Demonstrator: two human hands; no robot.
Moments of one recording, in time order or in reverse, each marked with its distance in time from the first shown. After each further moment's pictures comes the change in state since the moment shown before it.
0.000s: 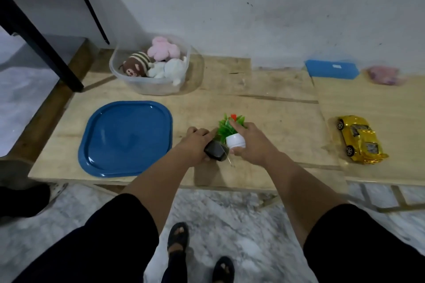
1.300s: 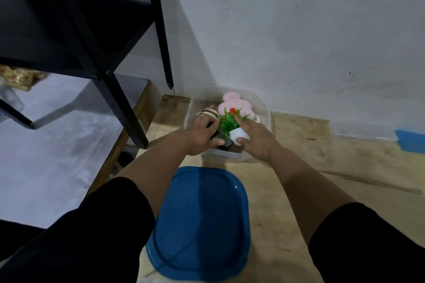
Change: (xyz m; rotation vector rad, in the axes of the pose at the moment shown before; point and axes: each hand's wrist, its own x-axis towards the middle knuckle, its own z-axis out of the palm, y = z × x) left_hand 0.052 -0.254 -0.148 -0.032 0.122 0.027; right_hand 0.238 -0.185 -0.020 -0.122 -0.026 -0.098
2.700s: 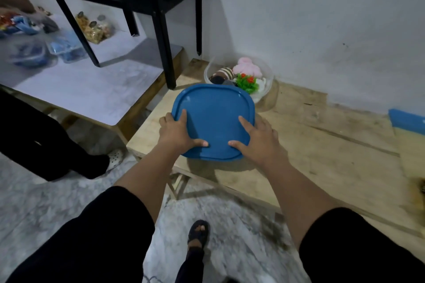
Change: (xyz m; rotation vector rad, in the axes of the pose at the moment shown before) left_hand -0.199 0.098 0.104 -0.265 0.302 -0.739; right_hand -0.202 -0.006 0.066 -0.252 0.145 -0.071
